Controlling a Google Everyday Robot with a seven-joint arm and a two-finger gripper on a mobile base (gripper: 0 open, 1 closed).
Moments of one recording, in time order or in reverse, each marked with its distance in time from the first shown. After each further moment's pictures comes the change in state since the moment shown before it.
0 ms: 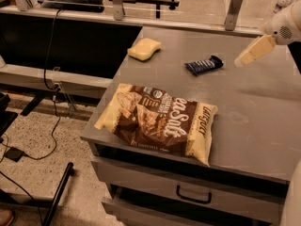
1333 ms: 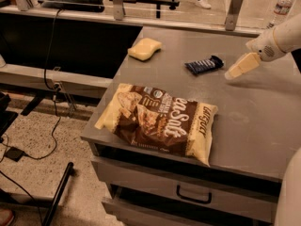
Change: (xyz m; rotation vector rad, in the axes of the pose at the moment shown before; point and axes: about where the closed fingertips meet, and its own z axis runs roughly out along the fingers) arm 0.030 -0.004 0.065 -0.041 -0.021 0.024
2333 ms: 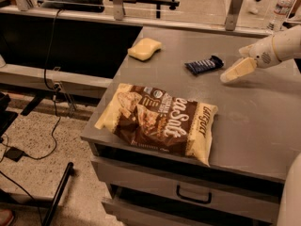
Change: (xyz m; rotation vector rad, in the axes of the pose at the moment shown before) arm -0.001 0.013 0.019 -0.096 -0.137 0.050
